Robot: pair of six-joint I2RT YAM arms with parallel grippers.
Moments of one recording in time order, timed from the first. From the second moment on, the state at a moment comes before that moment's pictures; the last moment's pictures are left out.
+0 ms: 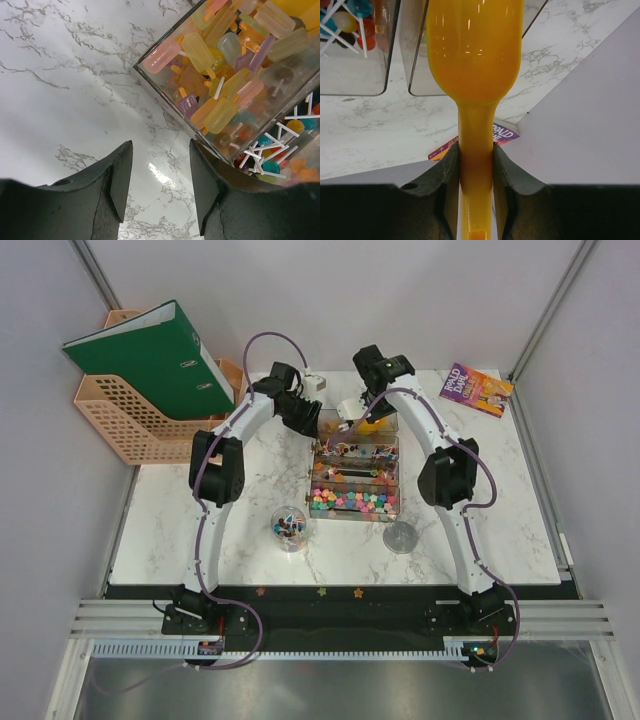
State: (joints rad) left arm -0.32 2.44 2.14 -0.69 0.43 0.26; right arm 0.42 2.46 2.56 -1.31 0.28 -1.55
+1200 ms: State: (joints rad) left arm -0.31 2.41 2.02 -0.62 0.48 0.21; right arm 0.47 2.58 2.50 -1.08 0.23 -1.36
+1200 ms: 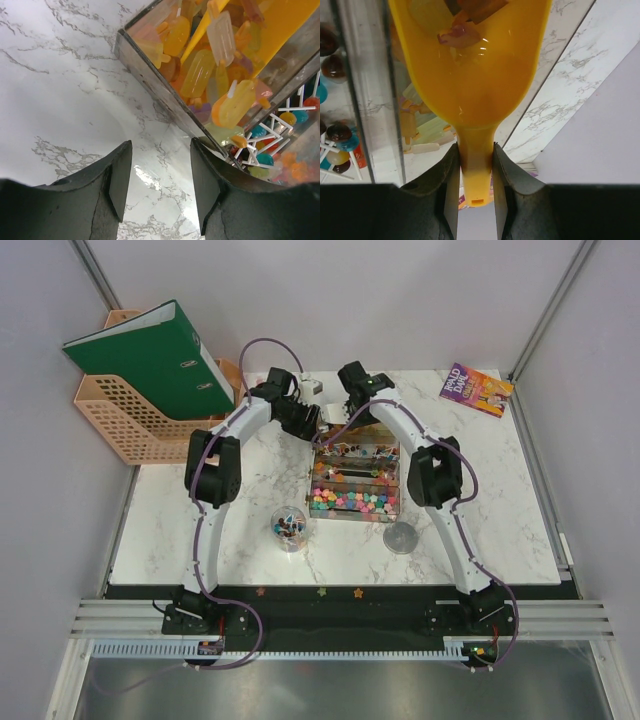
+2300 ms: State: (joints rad) left arm -0.18 2.21 1.92 -0.77 0.58 0.35; right arm 0.33 2.44 2.28 -0.99 -0.25 -1.23
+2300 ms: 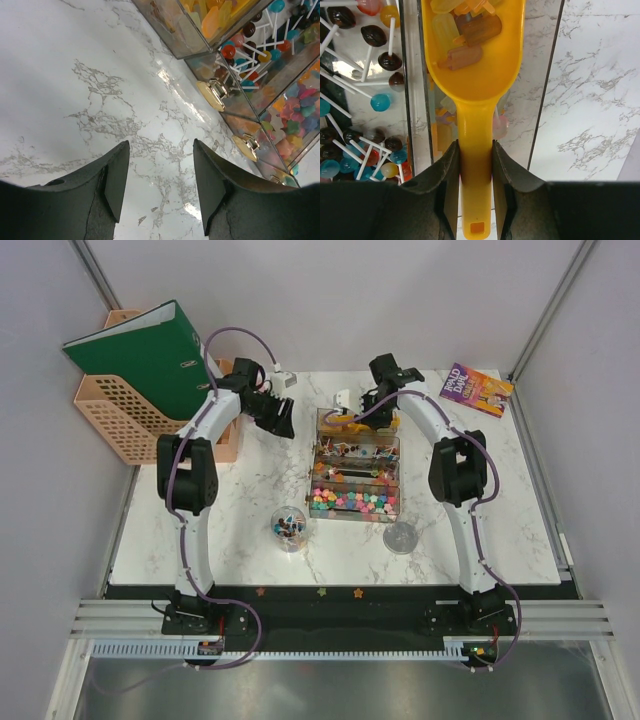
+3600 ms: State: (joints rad) left arm -0.21 2.19 1.82 -0.93 0.44 0.55; right arm 0.19 2.44 2.26 -1.02 -0.61 -1.11
